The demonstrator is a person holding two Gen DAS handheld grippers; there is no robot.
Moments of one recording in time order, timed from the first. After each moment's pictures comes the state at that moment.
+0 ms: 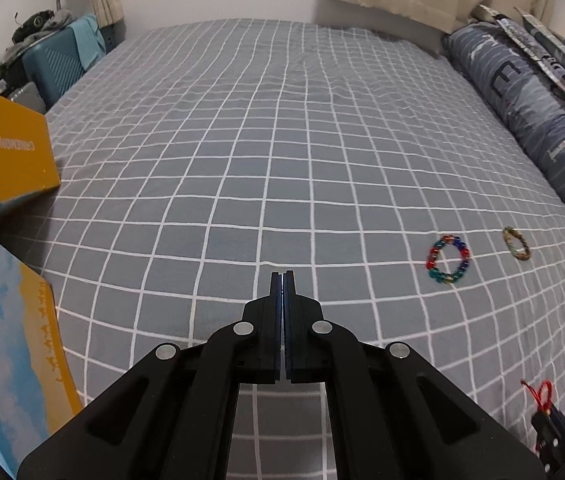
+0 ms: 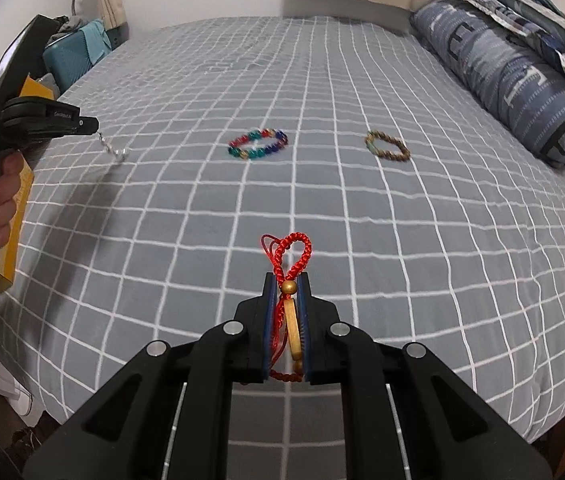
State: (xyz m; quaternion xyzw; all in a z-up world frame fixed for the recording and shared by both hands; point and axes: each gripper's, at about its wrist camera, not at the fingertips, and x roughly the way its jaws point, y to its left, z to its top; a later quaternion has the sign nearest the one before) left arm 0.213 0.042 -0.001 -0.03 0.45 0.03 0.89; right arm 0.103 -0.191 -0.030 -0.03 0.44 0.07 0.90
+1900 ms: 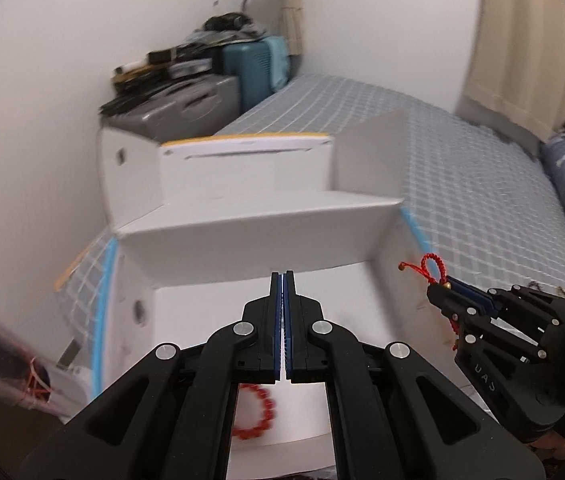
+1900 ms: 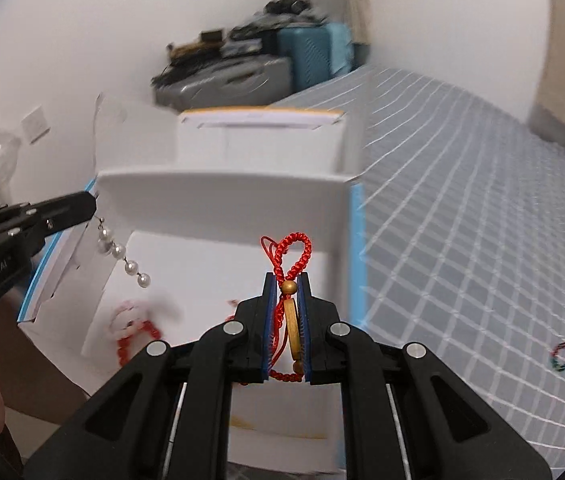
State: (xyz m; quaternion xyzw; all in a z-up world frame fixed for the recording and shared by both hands) left arm -0.032 0.313 0.110 -0.10 0.37 0.22 0.90; right arm 0.084 0.206 0.067 -0.13 0.37 0.38 0.84
